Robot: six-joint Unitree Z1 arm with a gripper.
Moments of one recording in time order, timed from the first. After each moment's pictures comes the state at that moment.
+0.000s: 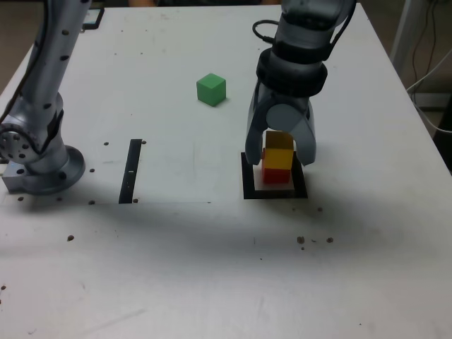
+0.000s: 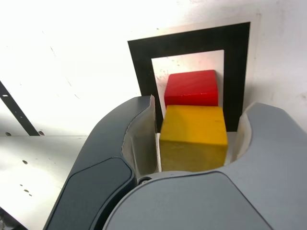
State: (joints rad) arm -0.06 2.11 -1.68 1.33 -0.01 0.07
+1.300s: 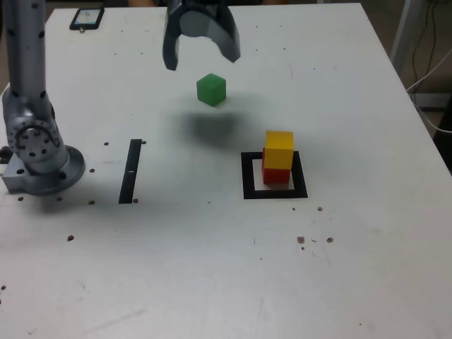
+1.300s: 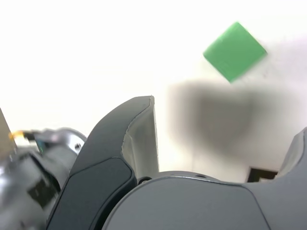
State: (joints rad) arm 0.43 1.83 -1.44 1.37 0.24 0.41
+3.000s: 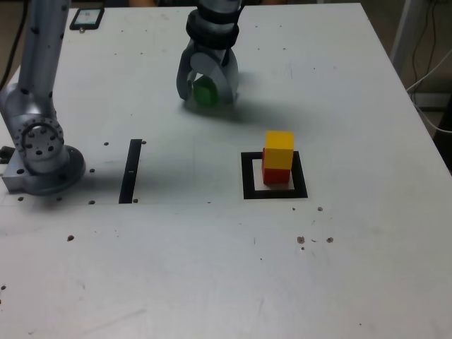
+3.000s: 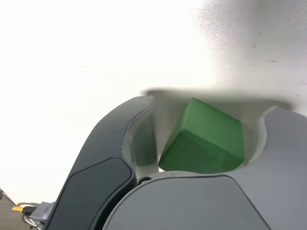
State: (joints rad) arm 0.54 2.04 -1.32 1.05 0.24 0.72
